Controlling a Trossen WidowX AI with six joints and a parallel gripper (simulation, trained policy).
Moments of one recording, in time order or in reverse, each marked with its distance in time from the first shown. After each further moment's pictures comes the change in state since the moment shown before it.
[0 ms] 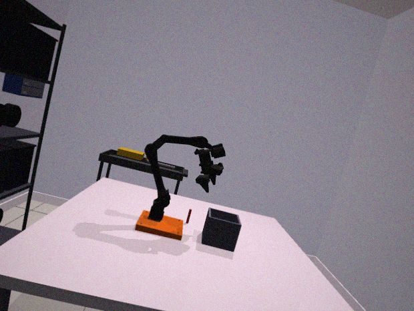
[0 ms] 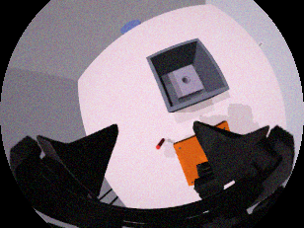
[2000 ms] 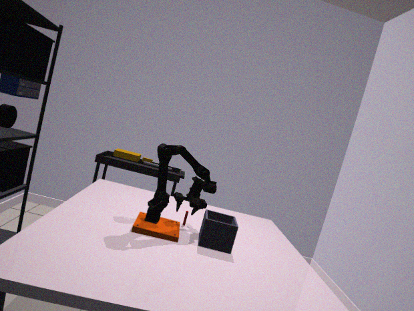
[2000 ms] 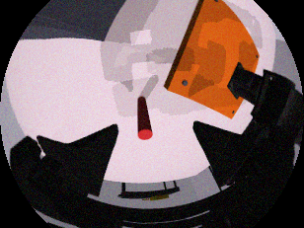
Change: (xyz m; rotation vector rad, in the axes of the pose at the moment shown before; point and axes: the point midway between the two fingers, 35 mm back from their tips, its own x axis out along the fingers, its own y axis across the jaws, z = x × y) arm 0.133 -0.015 -0.140 0.800 0.436 -0.475
